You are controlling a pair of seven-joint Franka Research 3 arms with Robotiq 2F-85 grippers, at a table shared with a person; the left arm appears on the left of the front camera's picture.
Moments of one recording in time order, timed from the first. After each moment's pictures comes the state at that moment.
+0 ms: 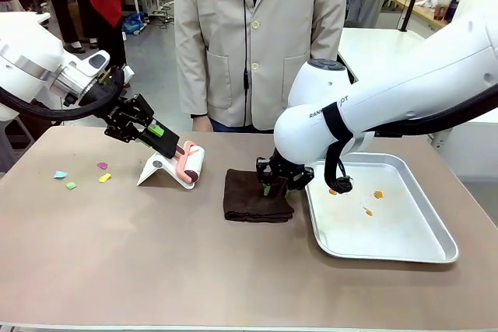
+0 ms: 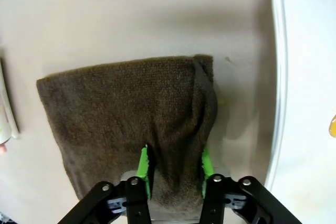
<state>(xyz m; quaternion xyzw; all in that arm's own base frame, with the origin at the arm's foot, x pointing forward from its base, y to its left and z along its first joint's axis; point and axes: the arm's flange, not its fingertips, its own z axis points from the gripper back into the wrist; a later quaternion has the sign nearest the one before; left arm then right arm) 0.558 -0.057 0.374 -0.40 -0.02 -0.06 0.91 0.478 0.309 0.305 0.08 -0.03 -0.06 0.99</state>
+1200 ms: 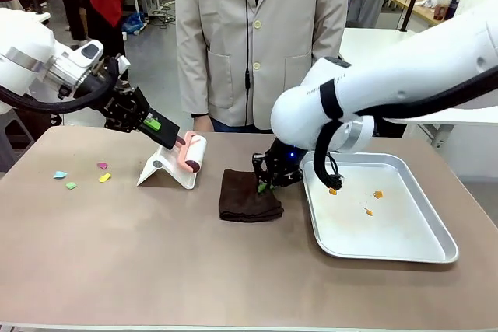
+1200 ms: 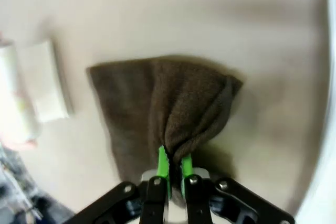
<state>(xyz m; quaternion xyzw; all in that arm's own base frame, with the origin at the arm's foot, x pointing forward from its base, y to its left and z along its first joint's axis) 0.549 -0.050 0.405 -0.43 -0.05 -0.06 0.90 0.487 0.310 0.318 0.23 -0.01 -0.06 0.97</state>
